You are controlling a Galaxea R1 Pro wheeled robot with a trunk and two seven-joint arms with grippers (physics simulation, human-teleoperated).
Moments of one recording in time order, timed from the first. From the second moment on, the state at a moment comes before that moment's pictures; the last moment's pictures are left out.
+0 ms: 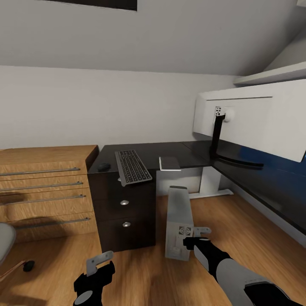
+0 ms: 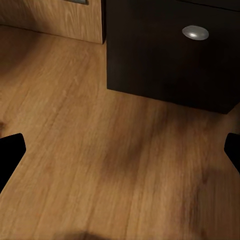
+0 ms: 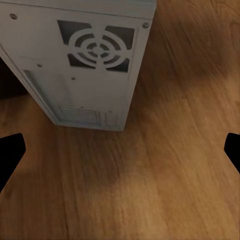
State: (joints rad) left arm 0.00 0.07 -0.45 -1.62 0.61 0.40 0.95; right arm -0.76 0.07 0.10 -0.20 -0.10 0.17 -0.17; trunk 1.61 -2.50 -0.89
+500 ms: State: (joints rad) left arm 0.00 0.10 -0.46 -1.62 0.61 0.31 0.95; right arm -0.76 0.07 0.10 -0.20 -0.08 0.16 -0.17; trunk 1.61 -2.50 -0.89
